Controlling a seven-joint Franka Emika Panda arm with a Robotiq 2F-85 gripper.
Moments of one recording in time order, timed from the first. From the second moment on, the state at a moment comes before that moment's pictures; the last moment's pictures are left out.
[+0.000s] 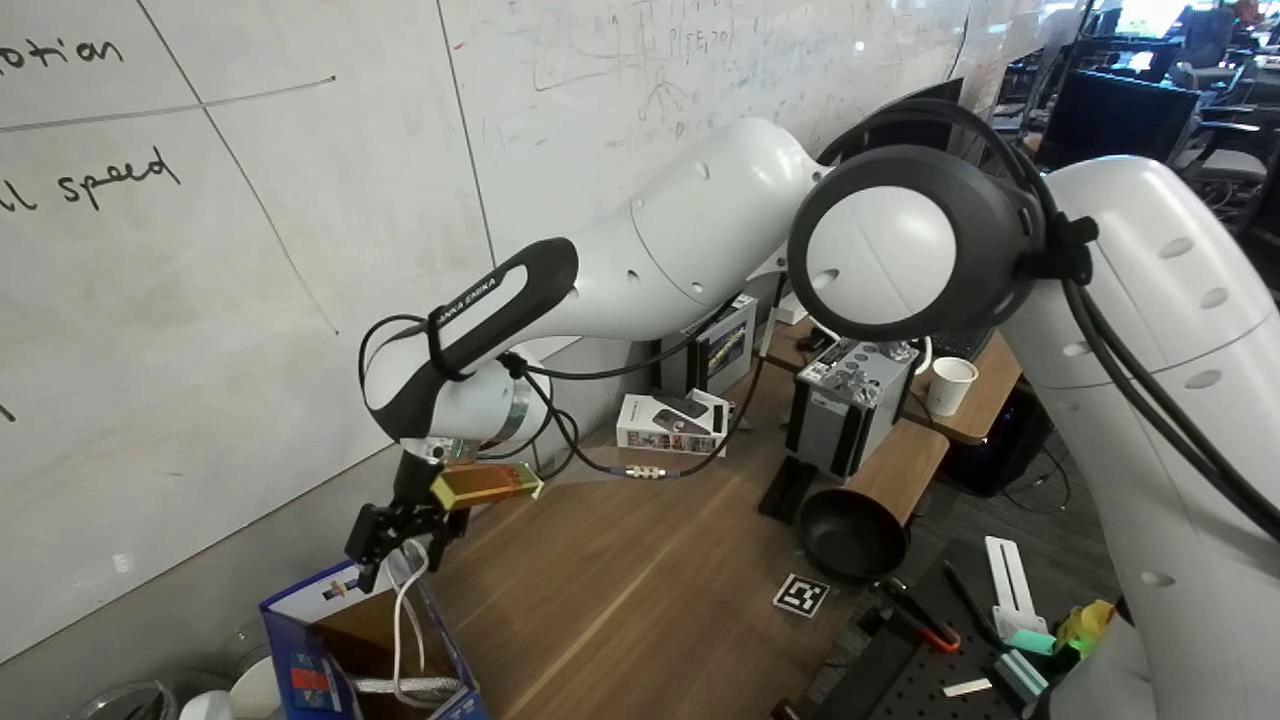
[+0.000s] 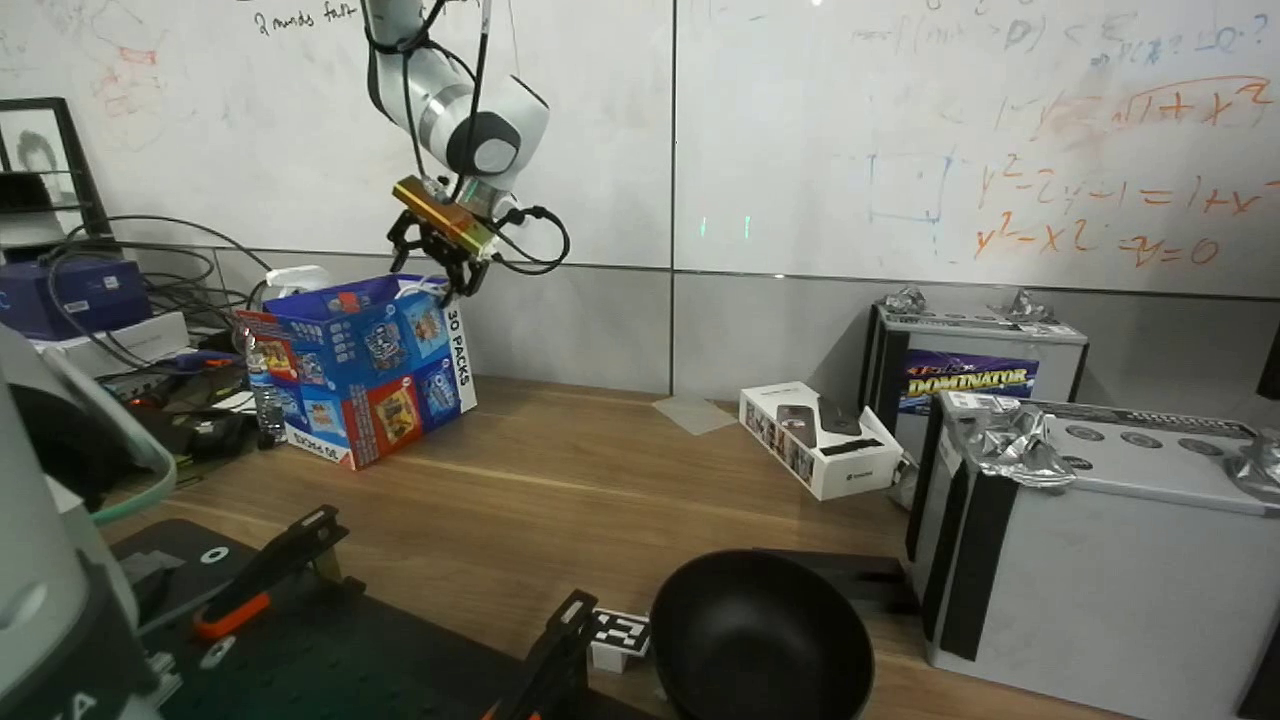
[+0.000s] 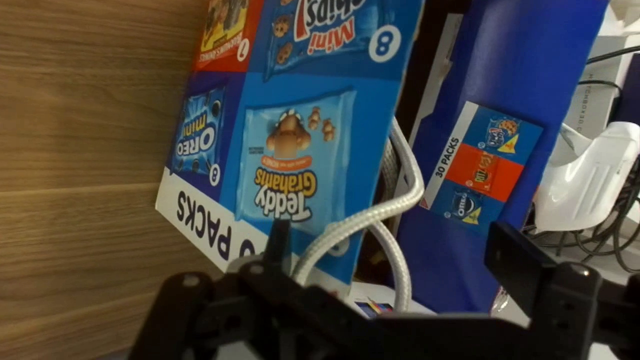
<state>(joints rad) 0.12 0.75 0.40 -1.63 0.51 2.37 -0.27</state>
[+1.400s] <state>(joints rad) 0.13 0.69 0.46 -1.64 0.54 2.38 -0.27</state>
